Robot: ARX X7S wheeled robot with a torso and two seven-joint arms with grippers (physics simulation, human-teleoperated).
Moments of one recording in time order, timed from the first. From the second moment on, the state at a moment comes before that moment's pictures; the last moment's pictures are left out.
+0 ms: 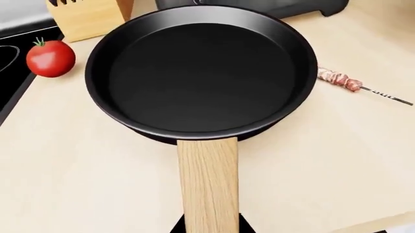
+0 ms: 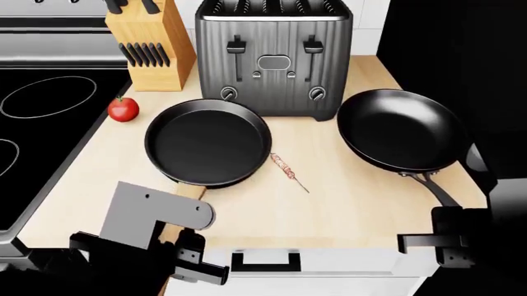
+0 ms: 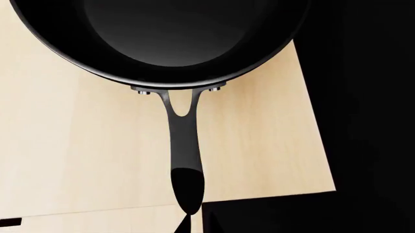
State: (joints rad) left arm -0.73 -0.70 0.51 0.80 -1.94 -0.97 -1.54; right arm 1.91 1.26 -1.66 -0.60 2.54 0.60 1.35
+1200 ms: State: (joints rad) left arm -0.69 -0.74 0.54 0.90 -1.95 -0.83 -1.52; right arm 1.92 1.28 -1.61 -0.65 2.48 0.64 1.31
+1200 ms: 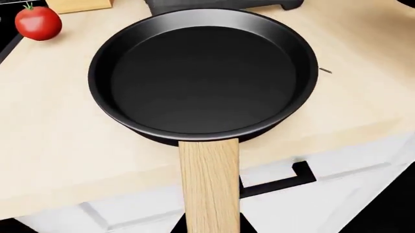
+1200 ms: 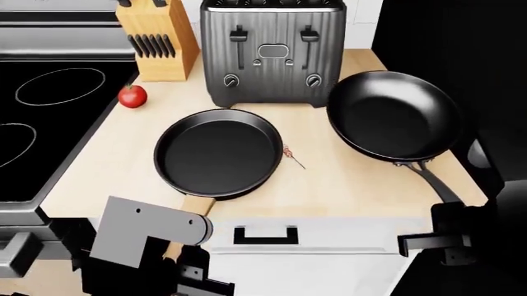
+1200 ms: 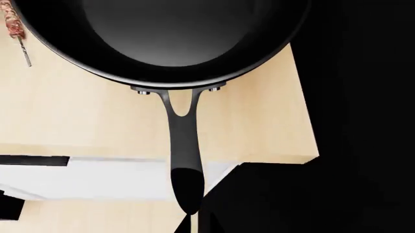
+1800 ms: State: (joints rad) left arm -0.65 -0.83 0.50 0.94 -1.91 -0.80 -1.45; right arm 1.92 1.25 -1.60 -0.67 2.37 0.71 1.27
